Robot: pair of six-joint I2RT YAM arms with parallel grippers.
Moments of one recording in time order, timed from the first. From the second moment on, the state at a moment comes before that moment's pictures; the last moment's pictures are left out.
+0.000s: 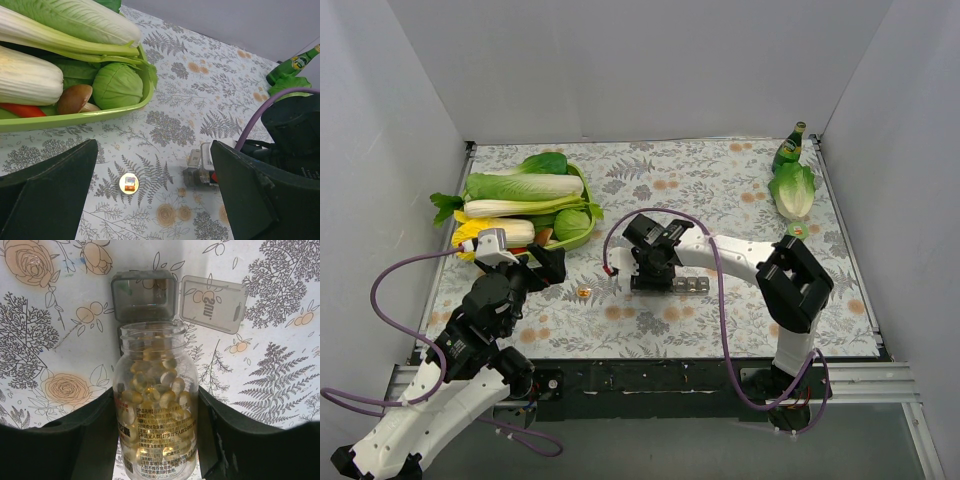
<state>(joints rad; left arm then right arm) -0.68 0.37 0.64 -0.45 -0.53 -0.54 0.94 1.83 1.32 -0.76 -0.05 -0.68</state>
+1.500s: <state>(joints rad) -0.68 0.37 0.63 -0.45 -0.52 -0.54 0.95 1.89 1.40 -0.83 -0.02 -0.71</state>
